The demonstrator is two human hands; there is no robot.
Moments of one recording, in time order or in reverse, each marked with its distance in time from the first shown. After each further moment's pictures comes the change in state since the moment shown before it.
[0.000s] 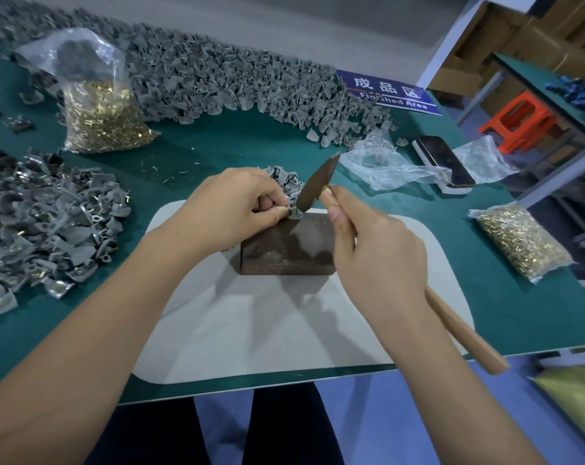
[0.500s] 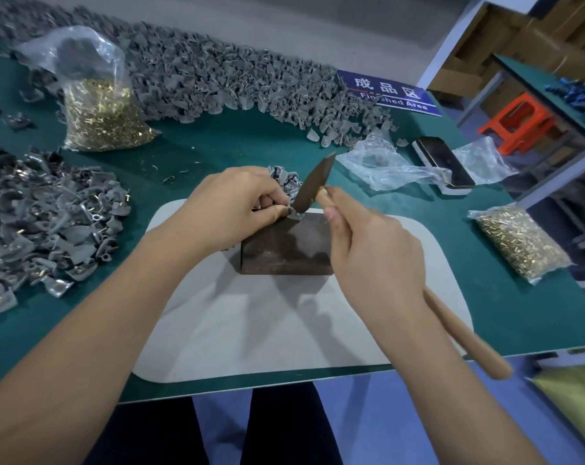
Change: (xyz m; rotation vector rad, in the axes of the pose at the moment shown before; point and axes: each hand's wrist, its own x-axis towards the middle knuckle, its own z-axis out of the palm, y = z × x) left_hand 0.001 -0.002 0.001 0.037 0.004 -0.011; right_hand 0.000 -0.005 -0.002 -0.020 -0.025 -0.010
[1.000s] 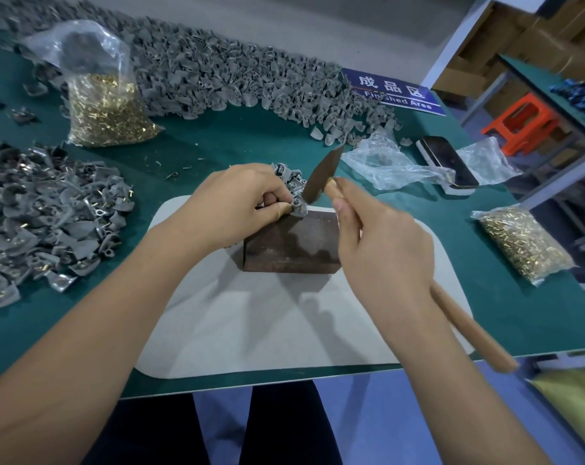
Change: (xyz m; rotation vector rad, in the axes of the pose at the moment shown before) left_hand -0.001 0.003 0.000 0.007 -0.008 0.016; right_hand 0.004 0.003 0.002 0.011 0.059 0.034
